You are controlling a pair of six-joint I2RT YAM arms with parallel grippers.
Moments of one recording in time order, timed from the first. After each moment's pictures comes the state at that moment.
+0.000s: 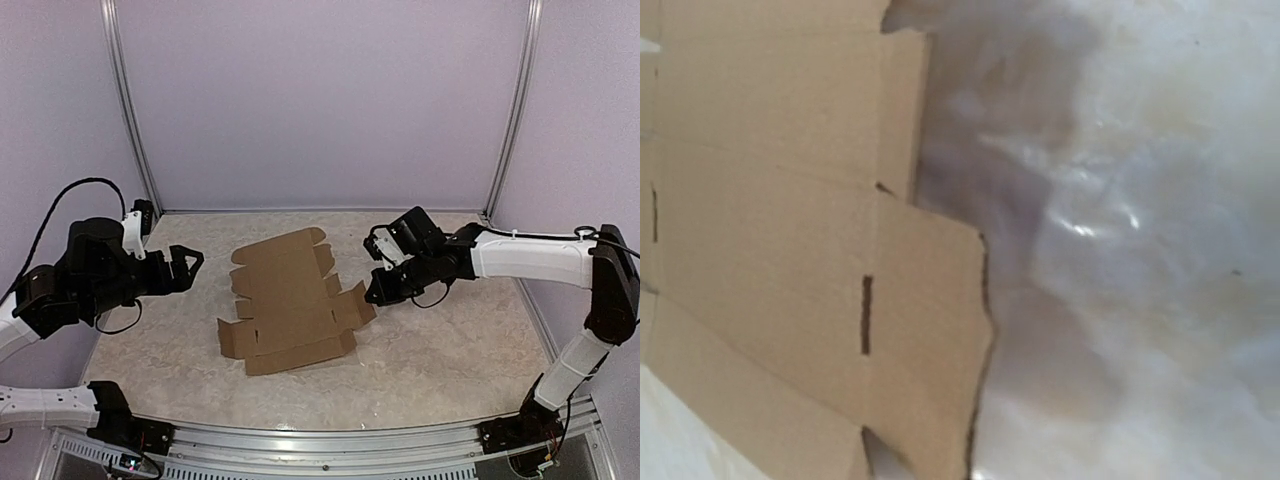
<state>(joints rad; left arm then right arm) -0.83 0.74 0.86 -0.59 -0.41 -0.54 0.78 1.61 1.12 -0.38 -0.14 0.44</state>
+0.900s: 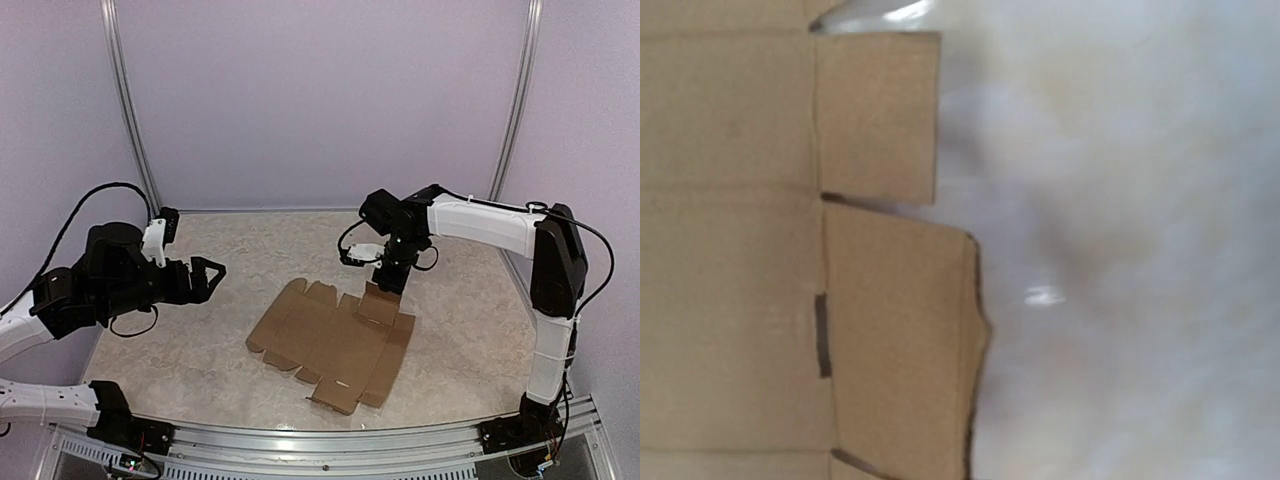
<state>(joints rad) -0.85 0.80 0.81 -0.49 -0.28 -0.50 0.71 1.95 1.63 -1.00 0.05 -0.45</state>
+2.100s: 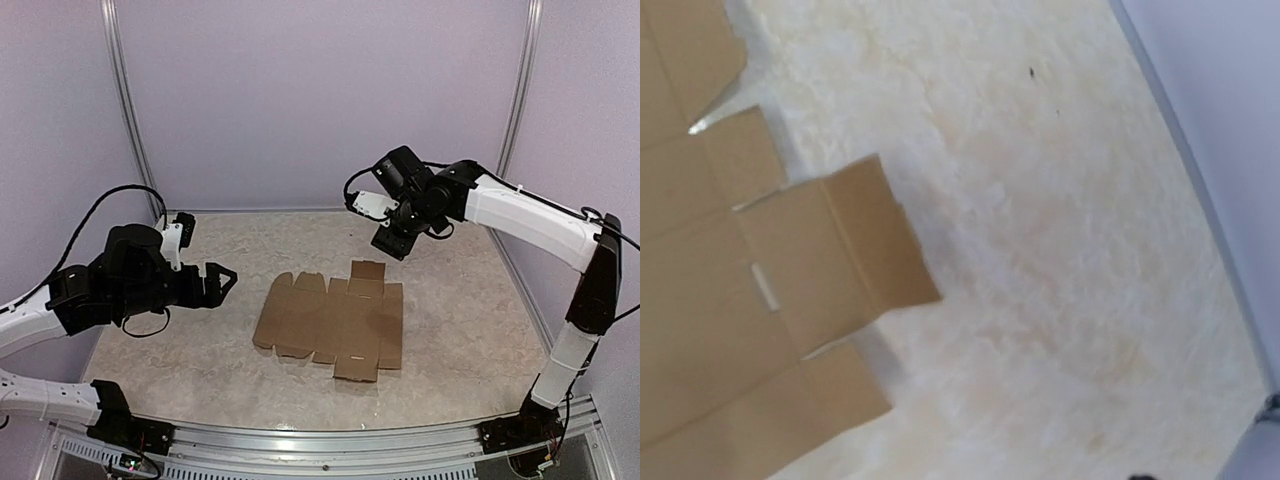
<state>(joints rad) -0.87 0.88 0.80 -0.45 -0.28 -0.50 0.78 1.77 1.71 -0.87 0.37 -0.46</state>
